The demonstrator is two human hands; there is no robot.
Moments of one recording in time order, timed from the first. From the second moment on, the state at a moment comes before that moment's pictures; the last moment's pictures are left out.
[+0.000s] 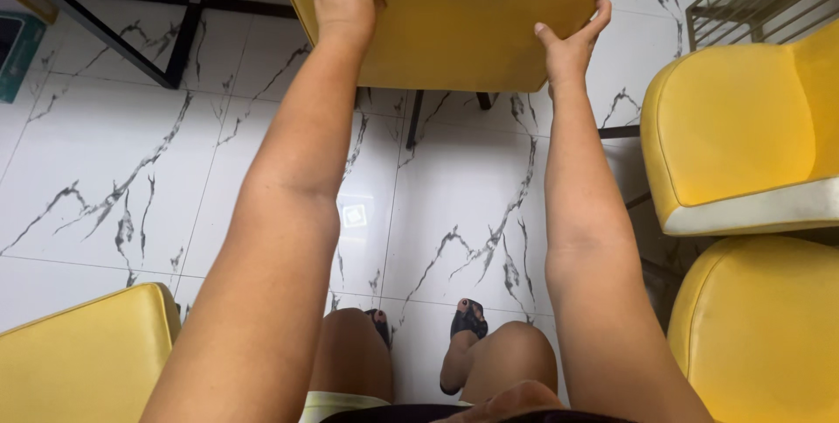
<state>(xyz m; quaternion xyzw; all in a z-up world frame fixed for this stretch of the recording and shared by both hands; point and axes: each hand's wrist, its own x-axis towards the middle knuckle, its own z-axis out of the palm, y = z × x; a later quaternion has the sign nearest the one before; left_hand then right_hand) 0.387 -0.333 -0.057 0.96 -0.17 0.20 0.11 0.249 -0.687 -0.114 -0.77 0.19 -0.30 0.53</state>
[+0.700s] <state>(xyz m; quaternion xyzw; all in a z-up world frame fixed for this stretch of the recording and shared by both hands) 0.210 -0.170 -0.112 0.97 -0.06 0.08 0.22 0.082 -0.614 -0.190 -0.75 0.23 0.06 0.62</state>
